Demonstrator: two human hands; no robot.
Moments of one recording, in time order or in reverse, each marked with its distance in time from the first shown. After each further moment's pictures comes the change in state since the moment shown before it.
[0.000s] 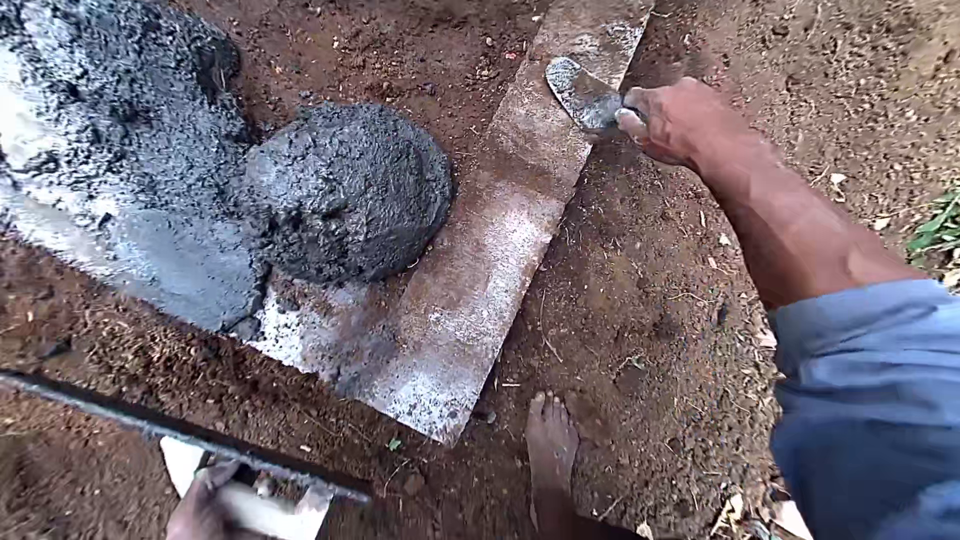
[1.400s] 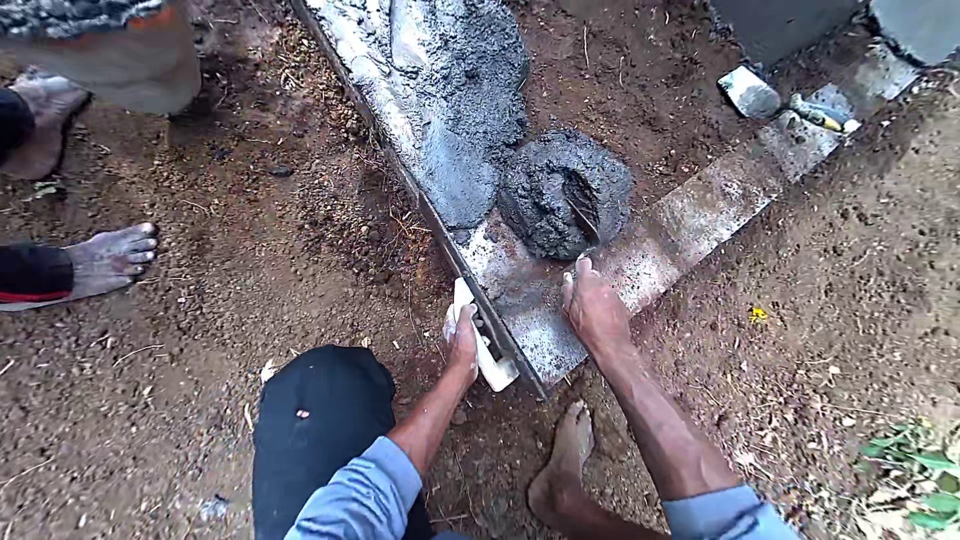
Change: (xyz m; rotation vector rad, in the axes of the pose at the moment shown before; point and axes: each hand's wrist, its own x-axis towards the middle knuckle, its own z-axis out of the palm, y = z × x) left_hand 0.043 -0.060 0.032 -0.176 0.314 -0.090; right_hand -0.201 -0.346 0.045 0.048 -0.024 -0.070
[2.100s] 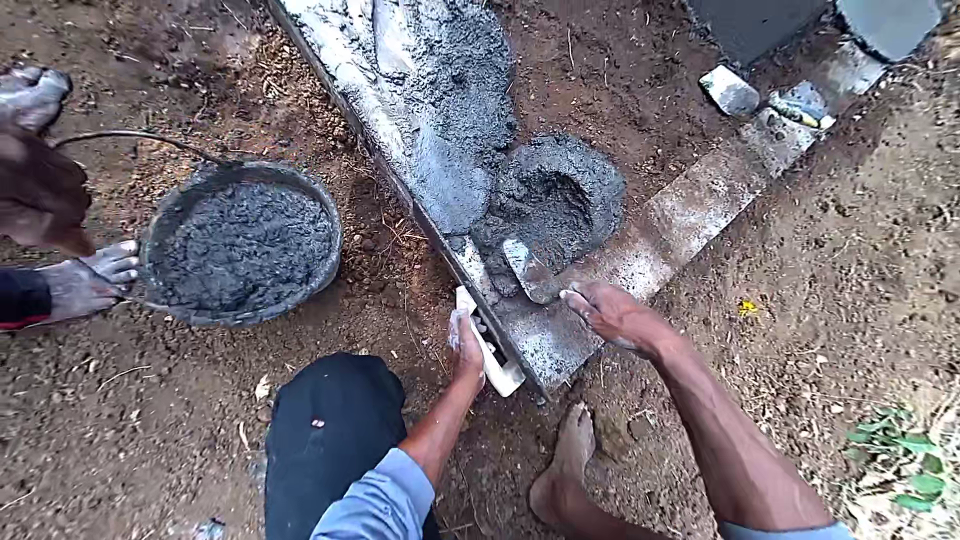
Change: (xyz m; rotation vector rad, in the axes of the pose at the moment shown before) left_hand 0.004 -0.011 0.006 -0.017 0.011 0.053; right_hand 0.005 0.013 -0.055 0.125 -0.500 -0.176
